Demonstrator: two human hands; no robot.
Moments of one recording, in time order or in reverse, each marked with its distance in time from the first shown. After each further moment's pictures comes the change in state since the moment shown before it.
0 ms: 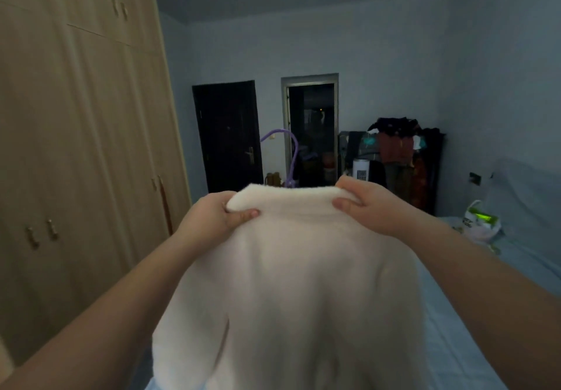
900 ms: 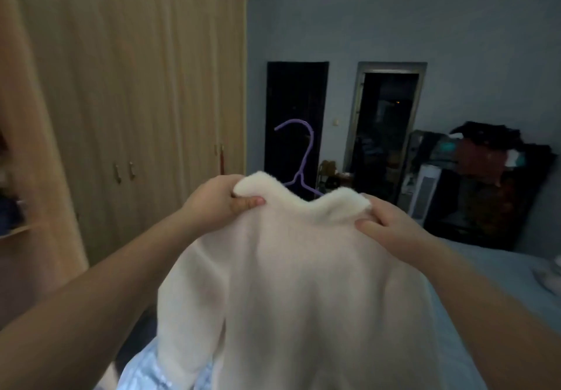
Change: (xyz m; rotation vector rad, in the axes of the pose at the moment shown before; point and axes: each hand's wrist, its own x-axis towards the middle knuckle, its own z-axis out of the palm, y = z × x) left_hand -0.032 -0.003 -0.006 0.126 0.095 -0.092; right_hand 0.003 0.011 0.023 0.188 -0.202 -0.006
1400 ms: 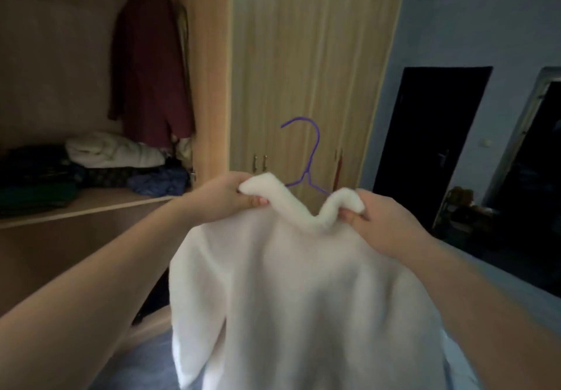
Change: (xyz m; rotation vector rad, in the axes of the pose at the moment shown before) left_hand -0.120 -0.136 -0.187 0.073 0.080 -0.303; right_hand 0.118 -0.167 0.180 -0.095 -0.133 -0.441
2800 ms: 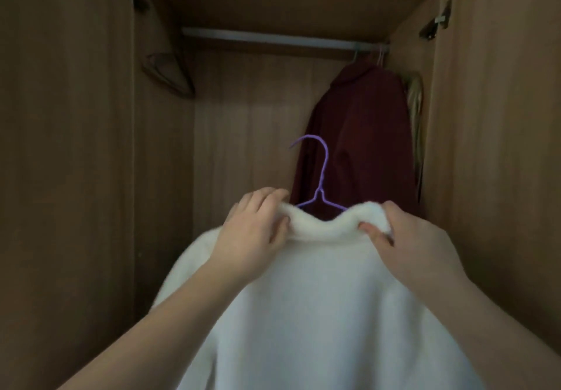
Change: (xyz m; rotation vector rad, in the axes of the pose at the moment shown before) left_hand 0.156 -0.472 -0.411 0.944 0.809 -0.054; right_hand 0.623 -0.349 0.365 0.089 0.397 -0.569
